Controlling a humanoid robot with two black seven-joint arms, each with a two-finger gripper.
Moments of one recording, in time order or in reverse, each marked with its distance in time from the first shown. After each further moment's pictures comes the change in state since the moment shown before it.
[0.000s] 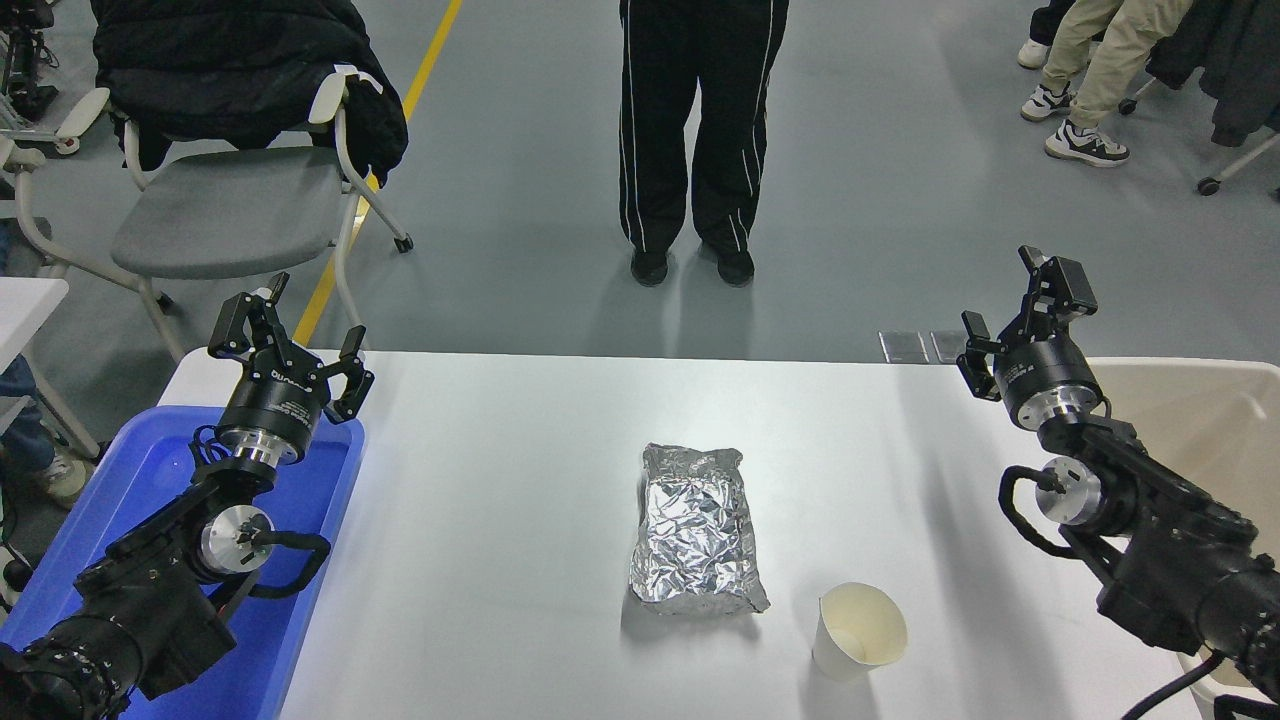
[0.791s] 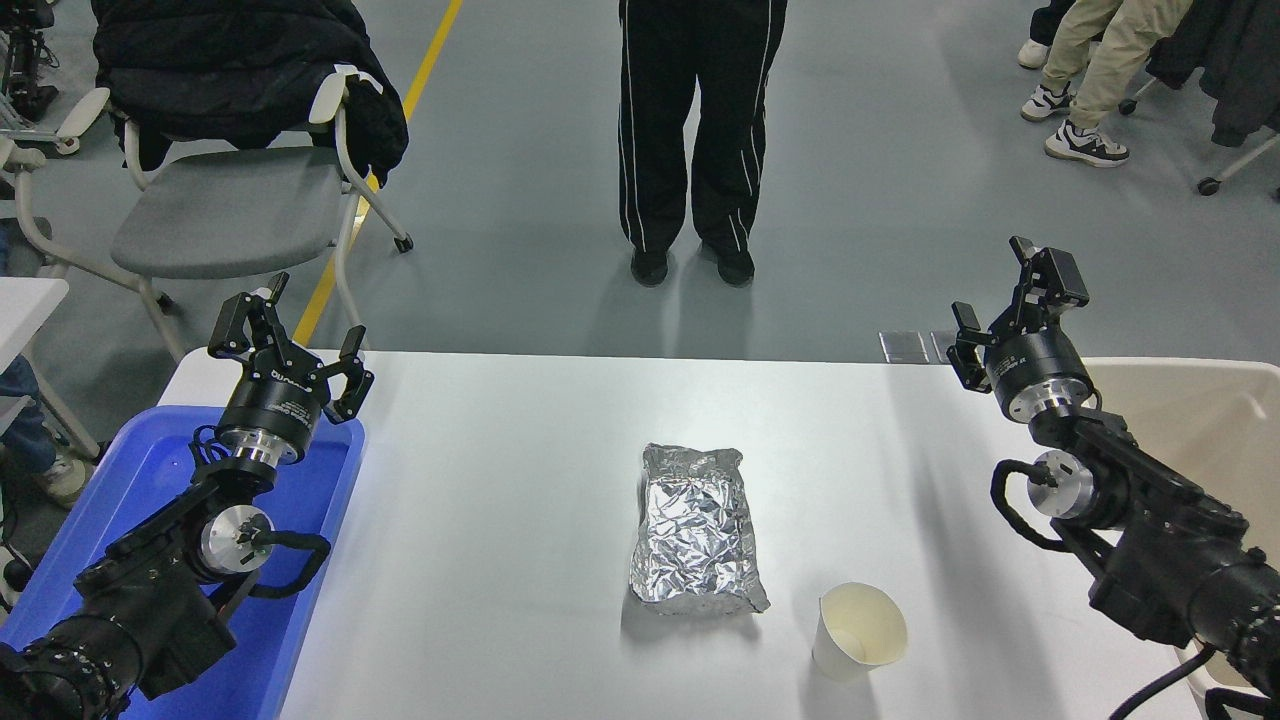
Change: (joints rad) left arm 0.000 0.000 0.000 0.000 0.000 0.000 0.000; right arm 0.000 0.003 0.002 0.001 0.000 0.016 0.005
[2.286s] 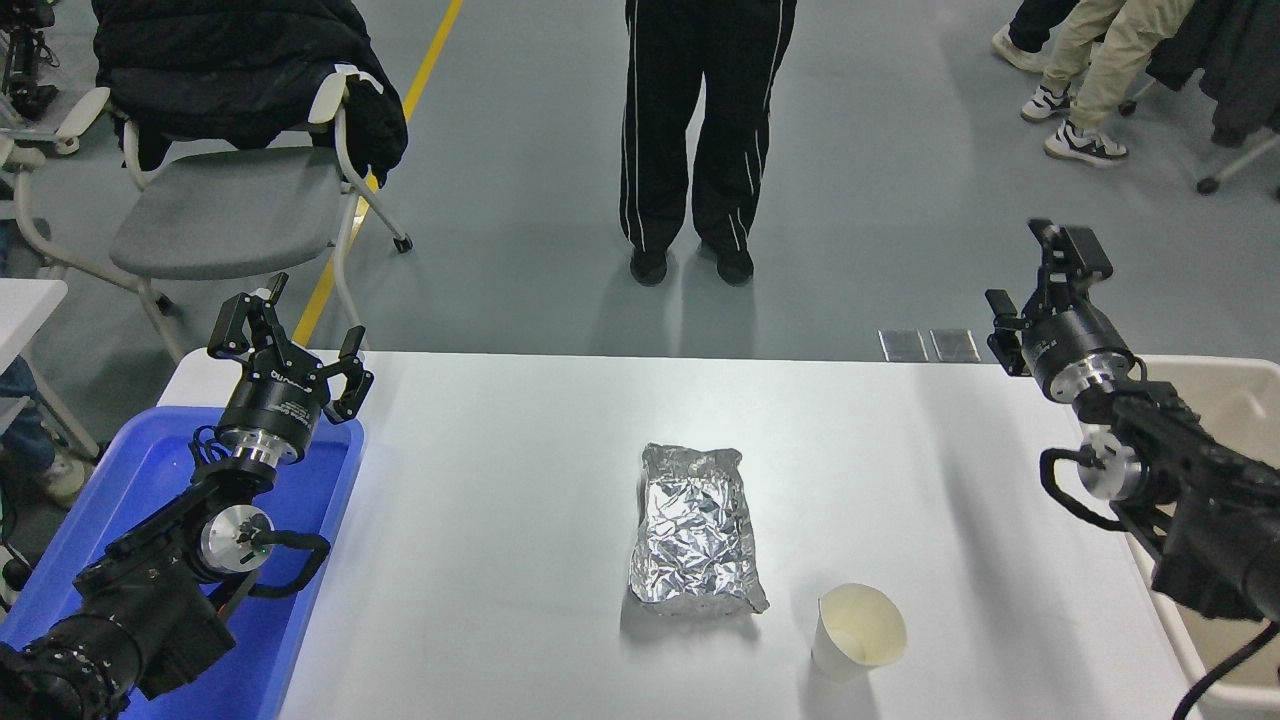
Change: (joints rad) left arm 0.000 0.000 0.000 0.000 0.000 0.000 0.000; right arm 0.275 -0.129 -0.583 -0.001 -0.008 0.002 -0.061
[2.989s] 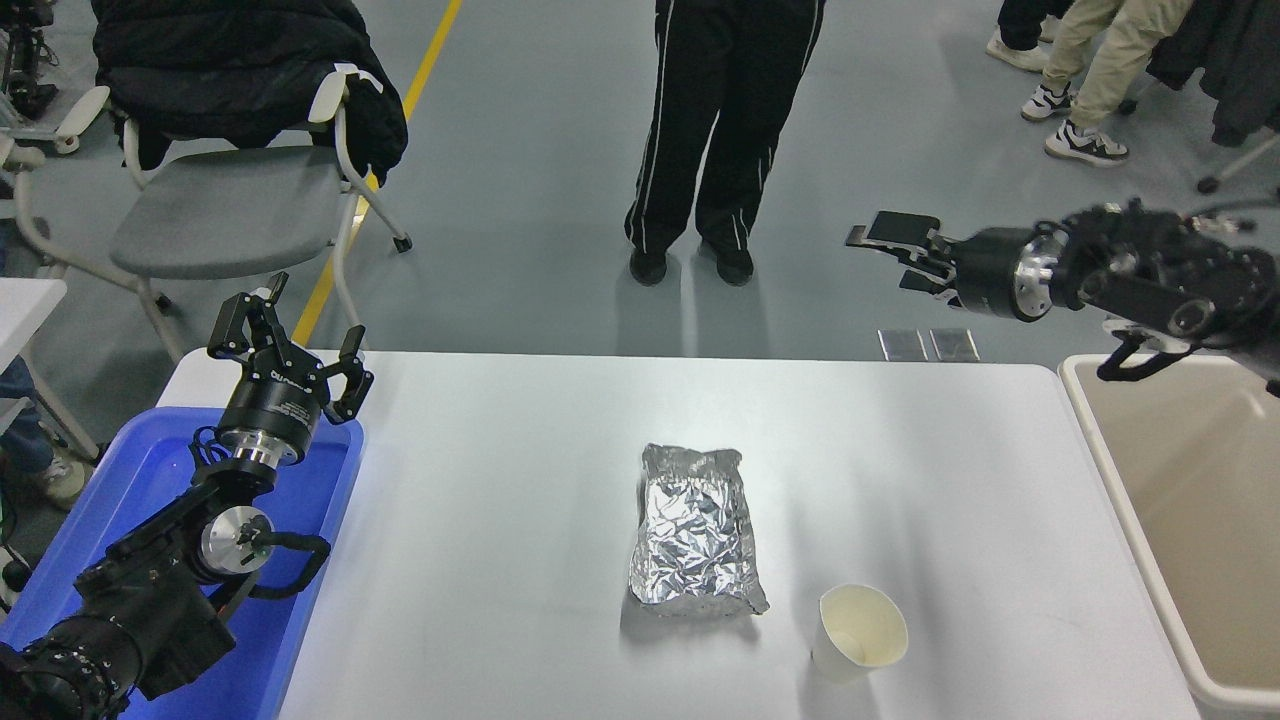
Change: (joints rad) left arm 0.000 0.000 0.000 0.000 0.000 0.000 0.000; right arm 0.552 0.036 -0.834 0.258 -0.366 0.252 -0.046
